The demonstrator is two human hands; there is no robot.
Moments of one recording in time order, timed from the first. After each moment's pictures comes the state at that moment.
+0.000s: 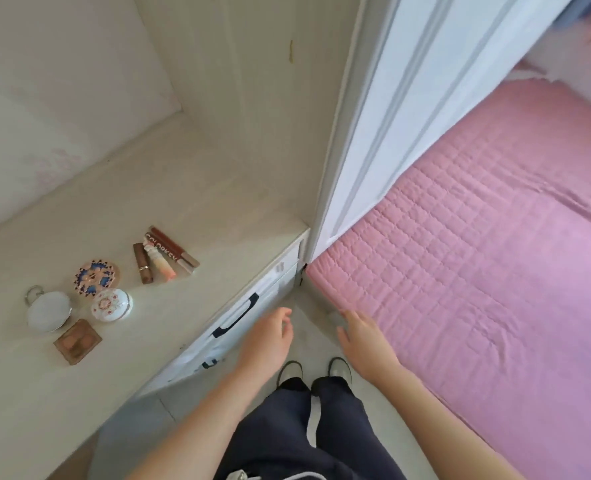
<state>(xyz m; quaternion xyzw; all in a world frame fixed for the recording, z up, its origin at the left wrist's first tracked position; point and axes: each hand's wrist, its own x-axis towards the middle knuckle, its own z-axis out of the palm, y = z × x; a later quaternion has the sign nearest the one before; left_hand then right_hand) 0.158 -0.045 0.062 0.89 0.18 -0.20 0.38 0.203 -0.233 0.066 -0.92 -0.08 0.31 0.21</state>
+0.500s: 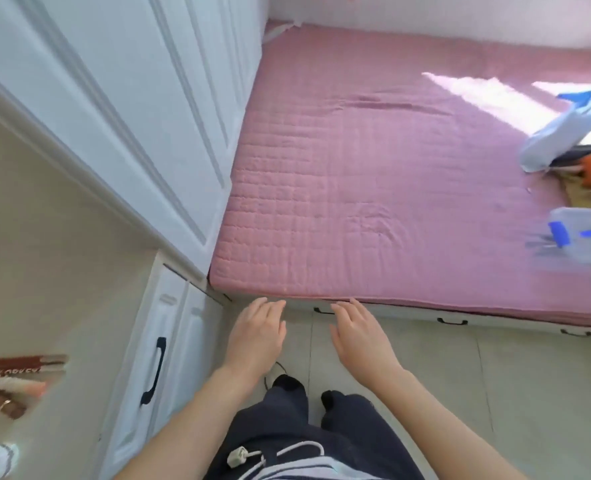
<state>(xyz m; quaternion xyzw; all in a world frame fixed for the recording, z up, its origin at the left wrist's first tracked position) 0.142 -0.161 0.076 0.93 -0.31 -0.09 0.16 0.050 -0.344 0.080 -0.98 0.11 0.09 0.14</state>
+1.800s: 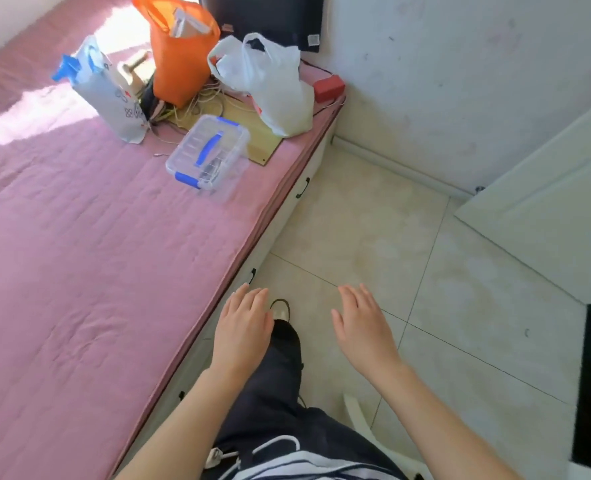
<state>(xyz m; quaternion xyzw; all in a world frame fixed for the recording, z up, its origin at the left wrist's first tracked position) -0.159 -0.654 0.083 0.65 -0.74 -0.16 0.06 -0.367 -0.645 0.103 -0.68 0.70 0.00 0.24</state>
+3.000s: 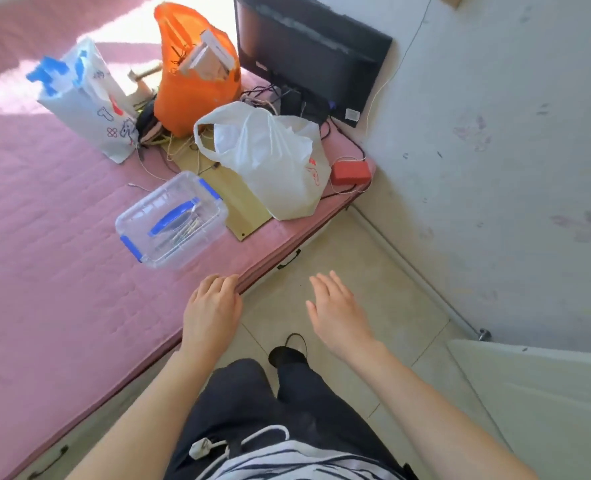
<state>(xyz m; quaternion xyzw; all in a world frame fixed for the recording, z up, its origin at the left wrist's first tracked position) -0.277 -1.059 0.068 0.79 -0.59 -0.15 0.09 -0.484 -1.128 0.107 -0.82 0.51 0.10 0.24</state>
